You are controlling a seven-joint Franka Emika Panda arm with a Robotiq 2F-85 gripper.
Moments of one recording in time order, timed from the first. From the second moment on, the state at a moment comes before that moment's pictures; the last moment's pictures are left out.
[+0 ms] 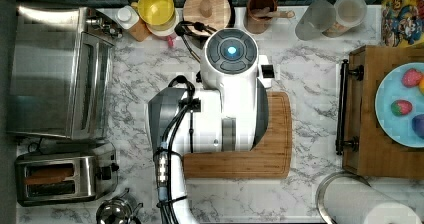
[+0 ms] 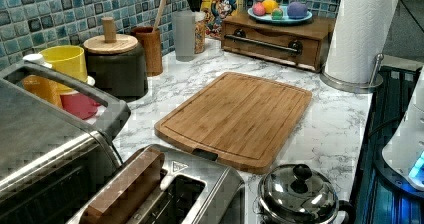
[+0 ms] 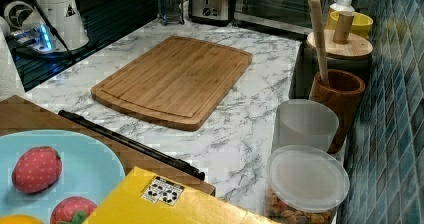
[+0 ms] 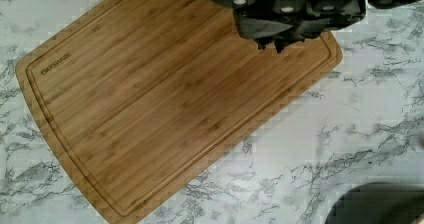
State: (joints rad) arm 0.01 0.06 0.01 -1.86 0.04 0.25 -0.09
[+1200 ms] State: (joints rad) arm 0.02 0.07 0.12 -1.99 0.06 0.42 -0.31
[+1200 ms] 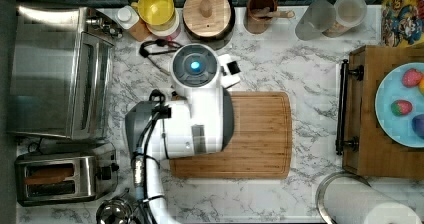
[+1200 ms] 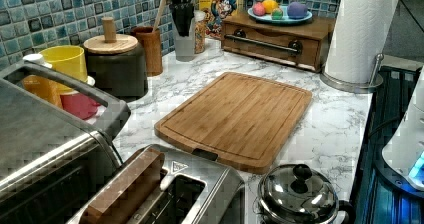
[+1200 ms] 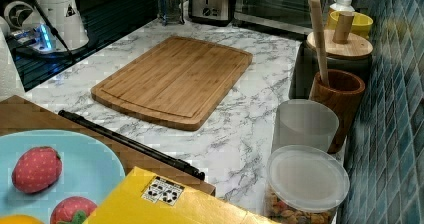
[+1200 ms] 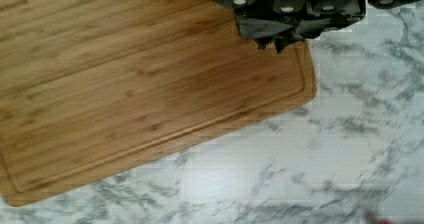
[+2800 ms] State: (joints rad) arm 0.15 -0.21 0.39 -2.27 0.24 0.41 -0.43
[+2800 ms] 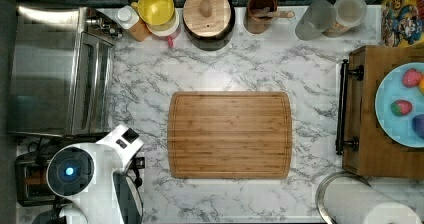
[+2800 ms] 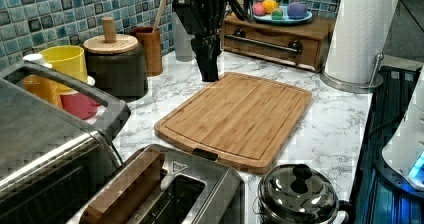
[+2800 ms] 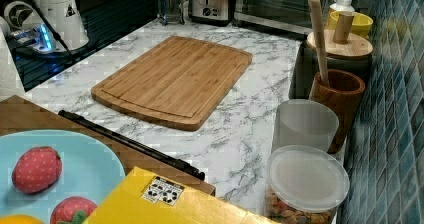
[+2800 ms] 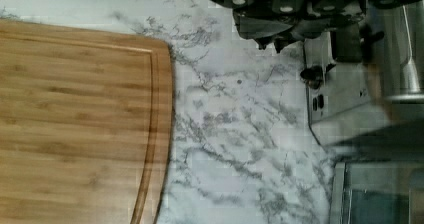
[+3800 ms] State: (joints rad) arm 0.22 -0.16 0.50 -2.27 0.31 0.48 -0.42
